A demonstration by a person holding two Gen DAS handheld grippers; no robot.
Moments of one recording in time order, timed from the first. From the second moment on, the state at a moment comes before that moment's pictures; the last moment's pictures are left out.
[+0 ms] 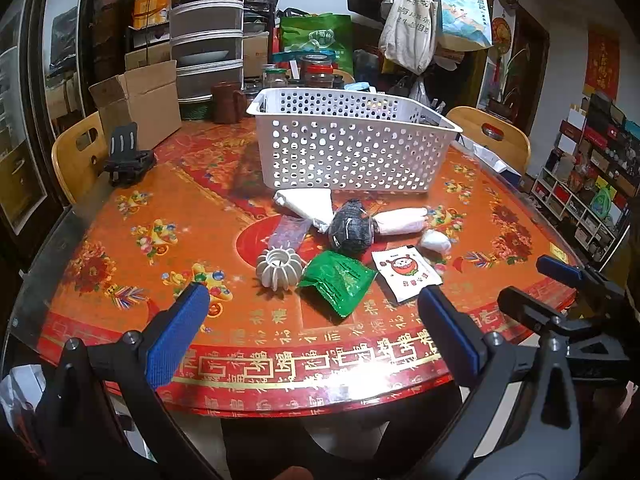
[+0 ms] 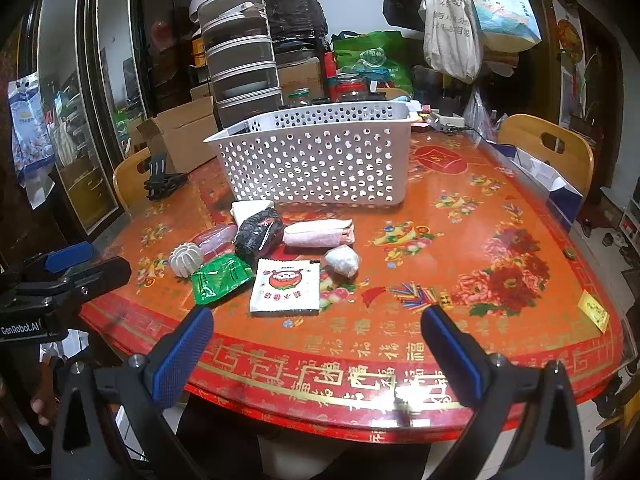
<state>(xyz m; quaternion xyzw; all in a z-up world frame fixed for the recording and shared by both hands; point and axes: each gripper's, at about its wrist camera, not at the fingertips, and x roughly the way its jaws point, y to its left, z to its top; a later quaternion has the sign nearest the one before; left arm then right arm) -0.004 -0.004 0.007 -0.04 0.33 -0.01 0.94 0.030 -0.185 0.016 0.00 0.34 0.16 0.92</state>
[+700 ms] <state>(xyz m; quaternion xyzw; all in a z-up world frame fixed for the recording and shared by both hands) -0.004 -0.004 0.007 -0.04 0.33 -0.01 0.94 0.030 -0.186 0.016 0.01 0.35 0.16 0.92</state>
